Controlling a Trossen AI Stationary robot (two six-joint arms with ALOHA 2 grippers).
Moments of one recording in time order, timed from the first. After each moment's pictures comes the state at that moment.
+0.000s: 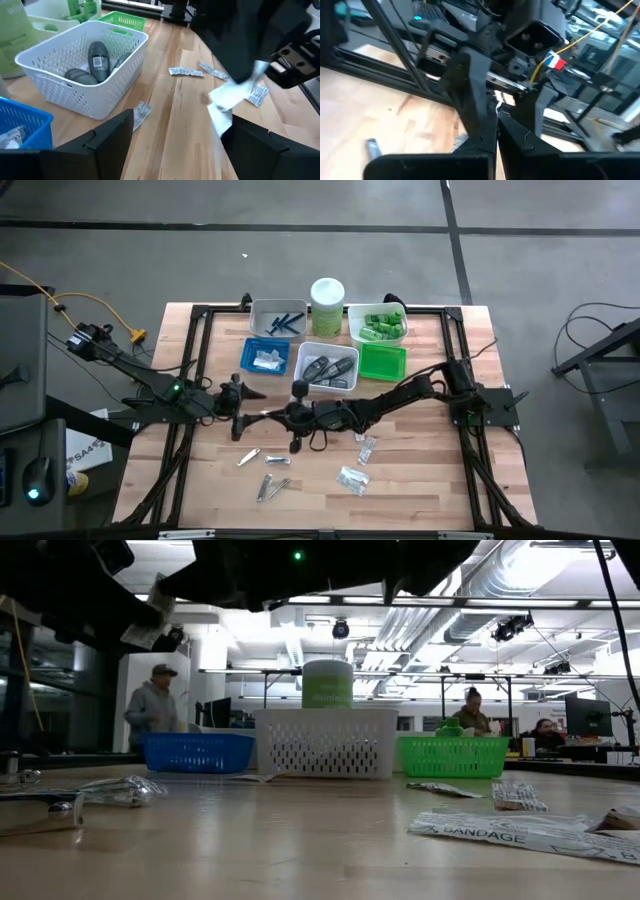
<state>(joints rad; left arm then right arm) -0.47 0.72 0.30 0.09 -0.57 -0.37 0.21 2.12 1.37 0.69 0.31 -0.36</state>
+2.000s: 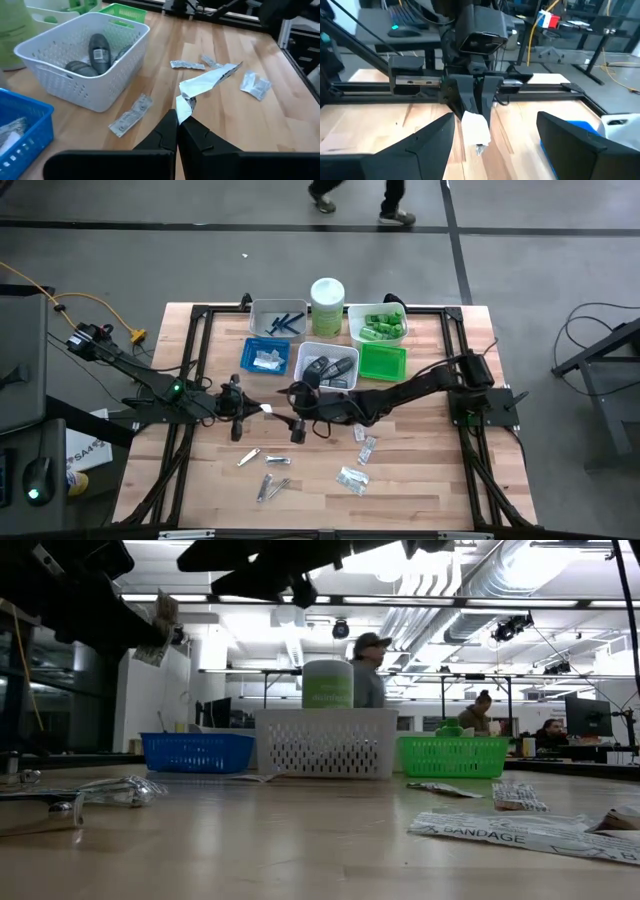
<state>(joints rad) -0.47 0.72 0.30 0.05 -0.56 -0.40 0.21 1.98 1.37 0.42 0.40 -0.01</state>
